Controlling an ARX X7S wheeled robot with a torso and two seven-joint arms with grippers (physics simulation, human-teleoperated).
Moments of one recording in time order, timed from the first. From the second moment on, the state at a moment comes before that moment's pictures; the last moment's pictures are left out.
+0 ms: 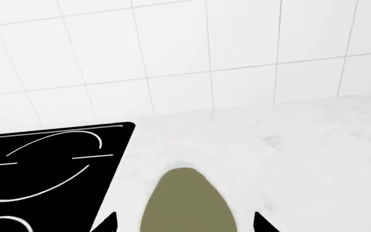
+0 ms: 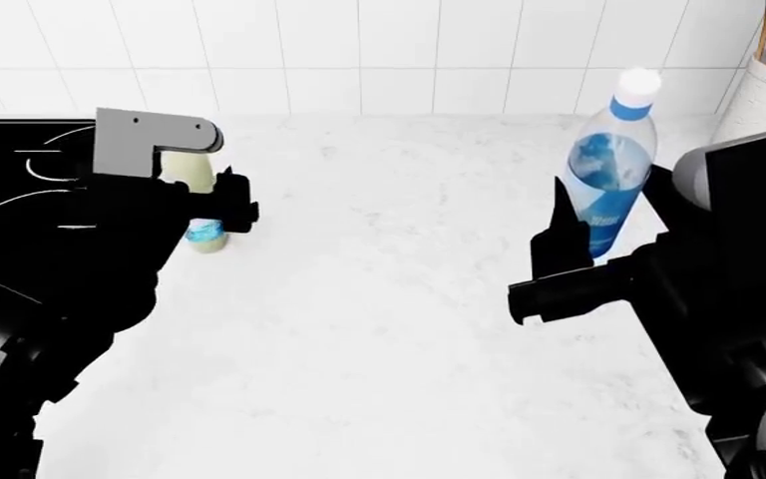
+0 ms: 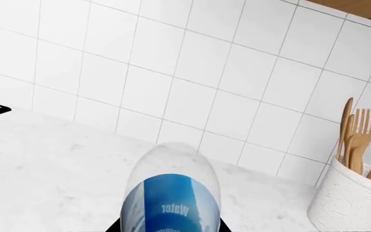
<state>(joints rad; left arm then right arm) -0.93 -0.51 0.37 0.02 -0.76 -0.87 -0.41 1.08 0.77 -0.29 -0.81 1.93 1.13 1.44</state>
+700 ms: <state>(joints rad) -0.67 -0.81 -0.14 0.69 -1.33 -0.98 -0.77 1.05 0.84 -0.25 -0.91 1.97 1.04 1.46</state>
